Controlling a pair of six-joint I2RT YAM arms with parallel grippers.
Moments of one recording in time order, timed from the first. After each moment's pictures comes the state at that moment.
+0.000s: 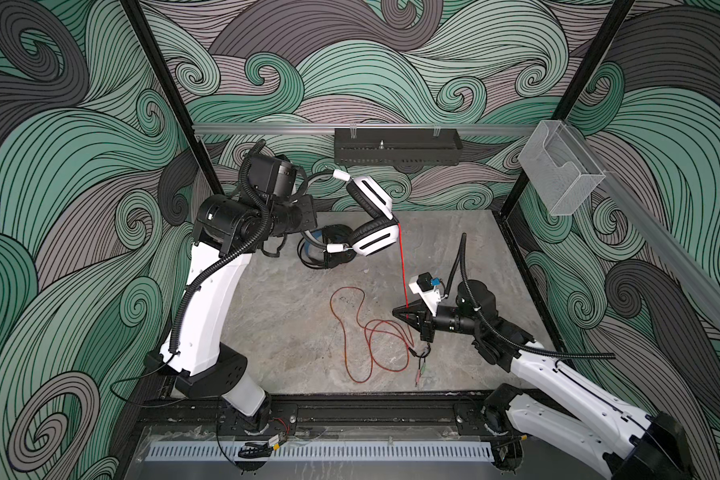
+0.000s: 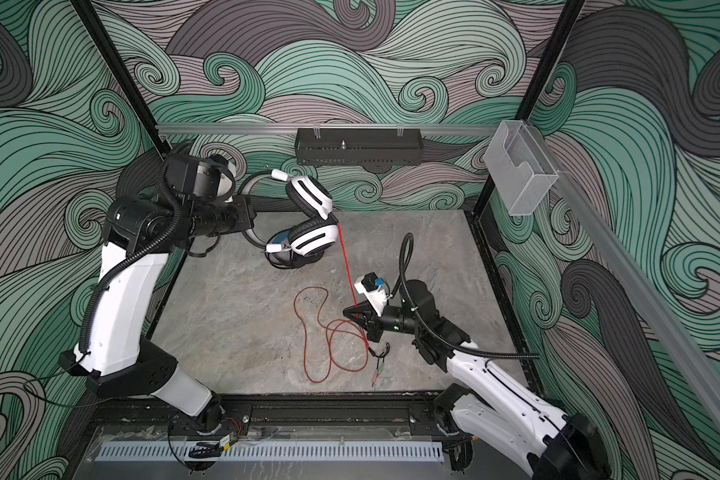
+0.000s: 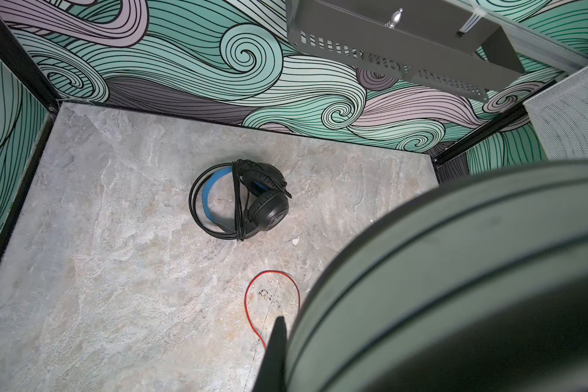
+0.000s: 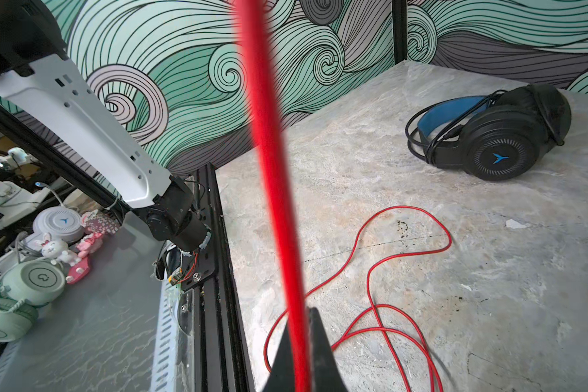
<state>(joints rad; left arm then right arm) -0.46 1.59 2.36 -1.45 -0.13 -0.51 0.62 0.93 0.59 -0.04 -0.65 0.09</state>
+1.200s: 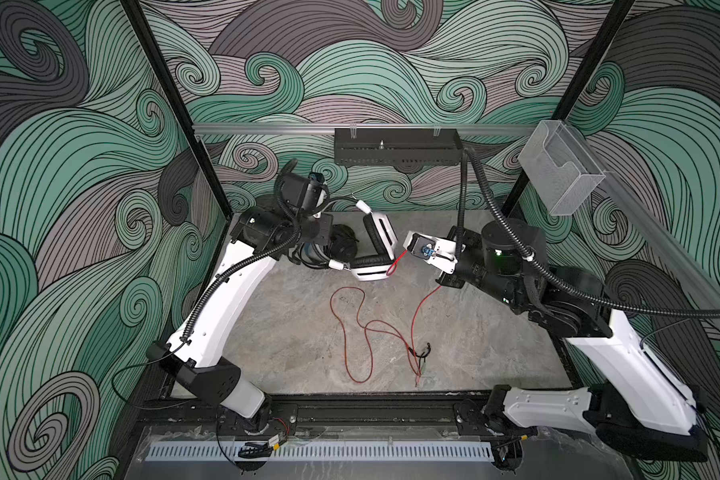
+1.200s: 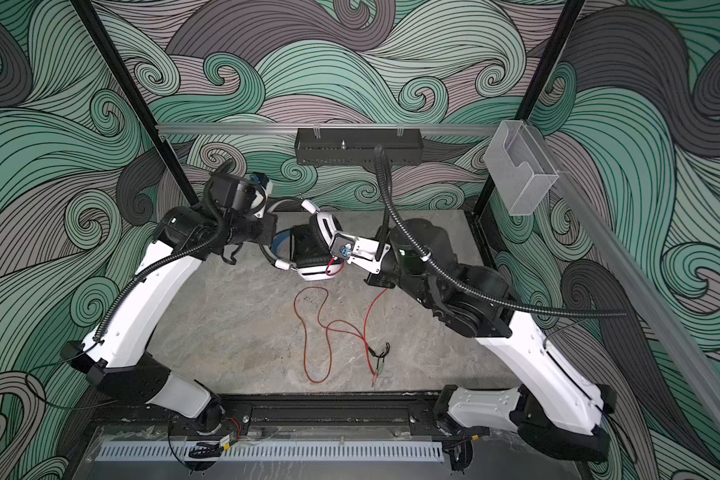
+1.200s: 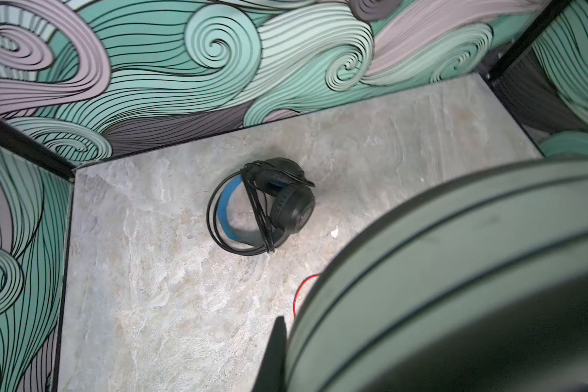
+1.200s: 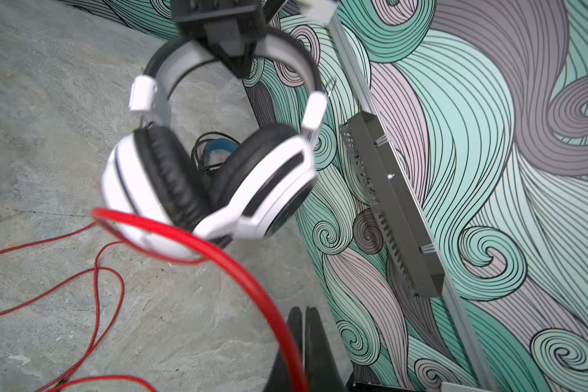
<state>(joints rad) -0.56 1.53 1.94 -1.17 -0.20 -0.15 0.96 1.24 1.82 -0.97 0.35 -0.79</state>
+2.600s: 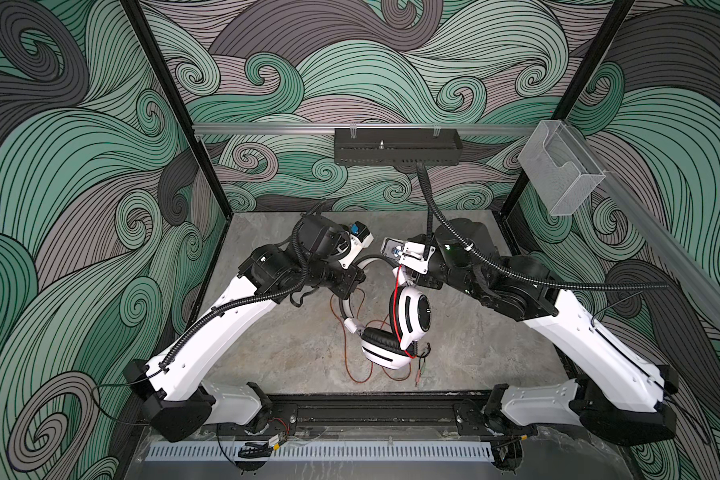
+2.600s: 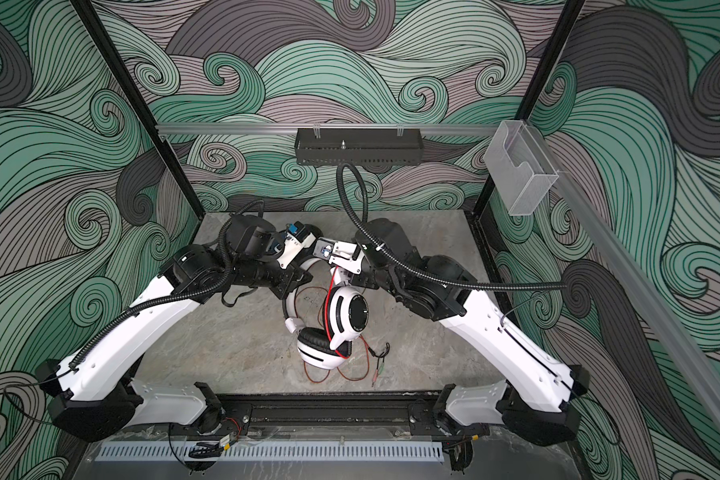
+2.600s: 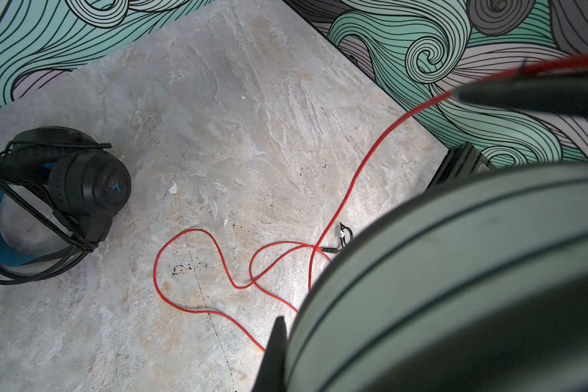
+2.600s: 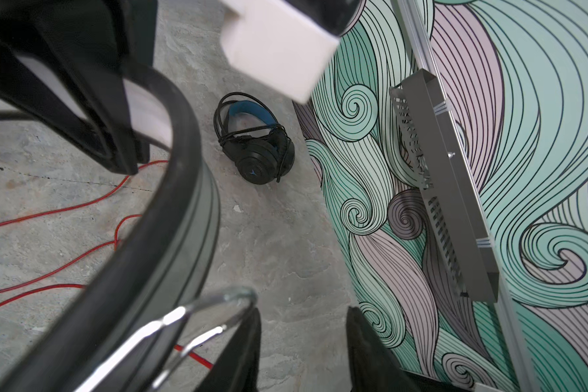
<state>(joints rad) -0.74 1.32 1.61 -1.06 0.22 -0.09 0.92 1.30 1.71 -0.98 0.33 -0.72</state>
